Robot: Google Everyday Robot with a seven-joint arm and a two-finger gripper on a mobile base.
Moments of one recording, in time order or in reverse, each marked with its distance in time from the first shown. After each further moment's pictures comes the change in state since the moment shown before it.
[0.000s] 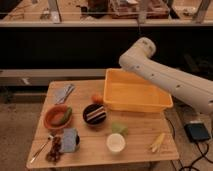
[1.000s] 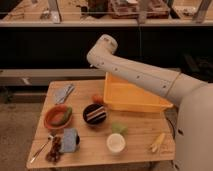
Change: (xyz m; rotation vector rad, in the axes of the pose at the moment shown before) arm -0.086 -0.108 0.044 0.101 -0.081 -0.129
